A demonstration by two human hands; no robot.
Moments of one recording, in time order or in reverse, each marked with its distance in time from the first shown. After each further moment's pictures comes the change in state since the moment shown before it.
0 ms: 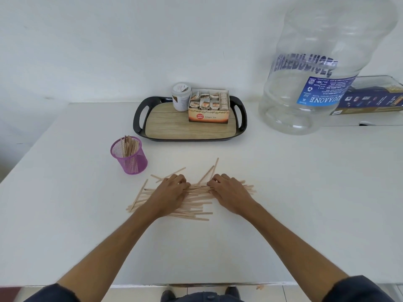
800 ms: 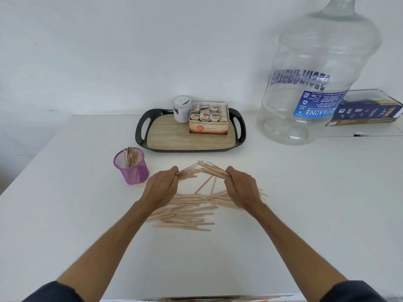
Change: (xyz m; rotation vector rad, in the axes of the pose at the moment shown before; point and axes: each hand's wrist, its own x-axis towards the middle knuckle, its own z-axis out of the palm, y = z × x) left_hand 0.018 -0.011 -0.042 -0.090 0.259 -0.217; right_hand 0.006 0.013 -0.030 0.271 0.420 0.265
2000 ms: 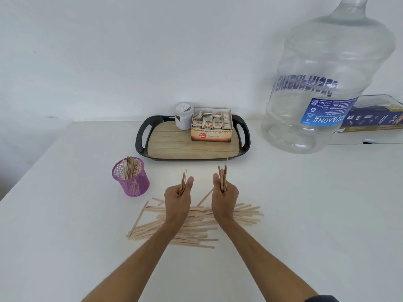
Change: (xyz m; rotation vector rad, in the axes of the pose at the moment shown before) left_hand 0.010 0.035 0.055 -0.918 0.336 -0.481; right_hand 0.024 -0.052 0.066 0.809 0.419 0.465
